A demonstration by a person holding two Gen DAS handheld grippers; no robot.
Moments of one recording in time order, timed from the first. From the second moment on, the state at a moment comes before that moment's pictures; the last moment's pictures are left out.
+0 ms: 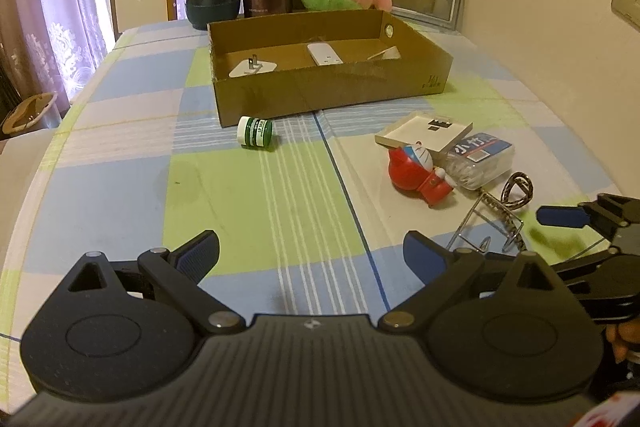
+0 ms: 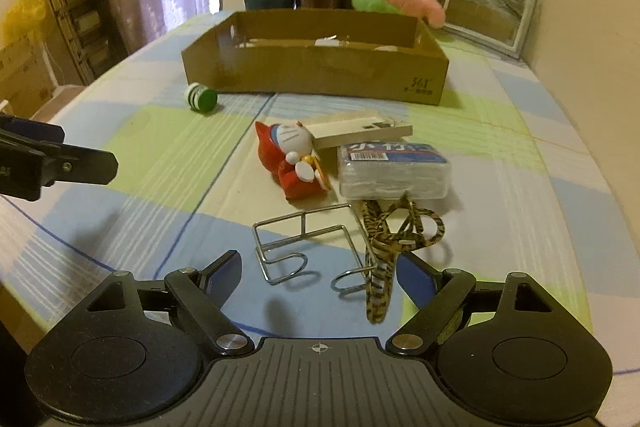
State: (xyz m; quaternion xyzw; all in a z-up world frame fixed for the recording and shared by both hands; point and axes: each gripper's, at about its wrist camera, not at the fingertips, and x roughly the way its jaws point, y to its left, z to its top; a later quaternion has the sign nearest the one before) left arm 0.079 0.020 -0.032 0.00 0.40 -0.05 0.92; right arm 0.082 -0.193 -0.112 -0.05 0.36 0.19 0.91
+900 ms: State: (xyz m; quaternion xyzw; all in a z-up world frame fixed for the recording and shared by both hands) left arm 0.095 0.028 -0.060 -0.02 0.42 -0.05 0.91; right arm 0.109 -0.165 -0.133 -0.04 0.37 0.20 0.91
